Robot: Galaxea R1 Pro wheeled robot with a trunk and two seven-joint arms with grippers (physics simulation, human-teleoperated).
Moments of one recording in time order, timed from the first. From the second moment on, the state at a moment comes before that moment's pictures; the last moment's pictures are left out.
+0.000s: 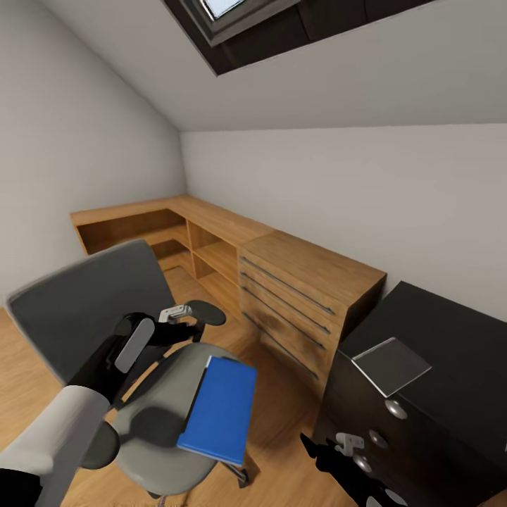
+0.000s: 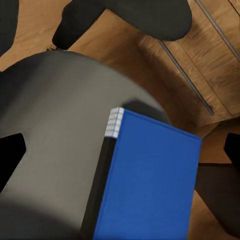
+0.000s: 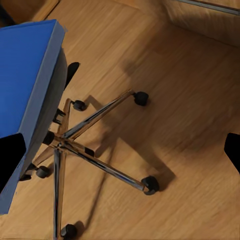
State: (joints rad) left arm -0.82 0.14 -0.22 -0.94 0.70 0.90 0.22; right arm -0.43 -0.13 0.59 -0.34 -0.98 -0.26 0.47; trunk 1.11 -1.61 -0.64
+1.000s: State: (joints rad) left arm -0.82 0.14 -0.22 -0.92 0.71 0.89 0.23; right arm -0.43 -0.13 0.59 -0.33 -0.98 -0.26 0.48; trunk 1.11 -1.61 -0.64
